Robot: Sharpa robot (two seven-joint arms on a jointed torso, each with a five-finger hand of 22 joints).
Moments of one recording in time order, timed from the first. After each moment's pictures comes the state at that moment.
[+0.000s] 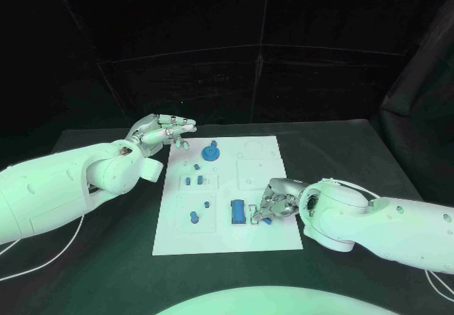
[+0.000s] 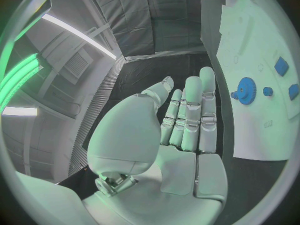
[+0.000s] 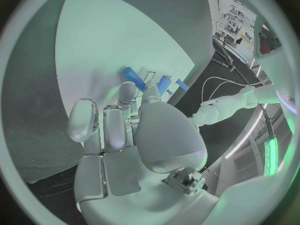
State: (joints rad) left arm 1.23 -0.80 -0.11 1.35 -0.04 -0.13 0.33; left_hand 1.36 -0.07 0.32 0.00 0.05 0.95 0.21 0.18 0.07 0.92 0.14 0.36 0.07 1.18 0.04 0.99 0.47 0.18 1.14 0.14 0.61 0.62; right arm 1.01 -0.91 -0.04 1.83 -1.38 -0.20 -0.58; right_hand 1.36 0.07 -0.31 0.22 0.17 1.10 0.07 0.22 0.32 1.33 0.00 0.67 0.89 1.47 -0.07 1.32 1.22 0.09 1.33 0.04 1.34 1.16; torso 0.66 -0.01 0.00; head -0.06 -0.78
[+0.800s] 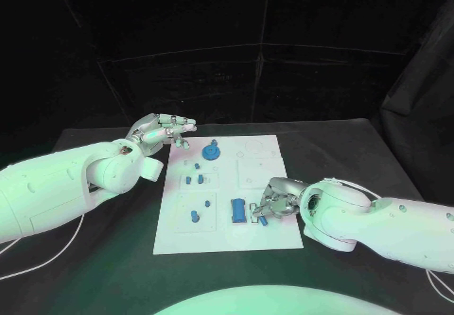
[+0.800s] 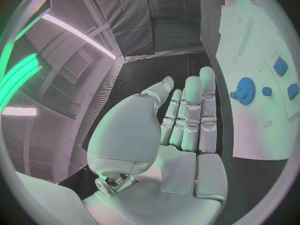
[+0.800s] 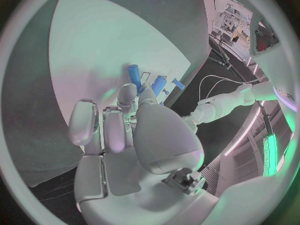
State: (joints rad) left arm 1.23 -0.80 -0.11 1.35 -0.04 -0.13 0.33; left_hand 1.36 -0.07 0.32 0.00 0.05 0.95 0.21 0.18 0.07 0.92 0.13 0.36 0.07 1.18 0.04 0.99 0.47 0.18 1.14 0.14 0.61 0.62; right arm 1.01 -0.92 -0.04 1.84 -1.34 -0.22 -0.55; right_hand 1.46 0.16 -0.22 0.17 0.22 1.12 0.06 0.20 0.32 1.35 -0.02 0.70 0.93 1.47 -0.08 1.34 1.27 0.09 1.35 0.03 1.36 1.21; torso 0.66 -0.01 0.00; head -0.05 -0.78
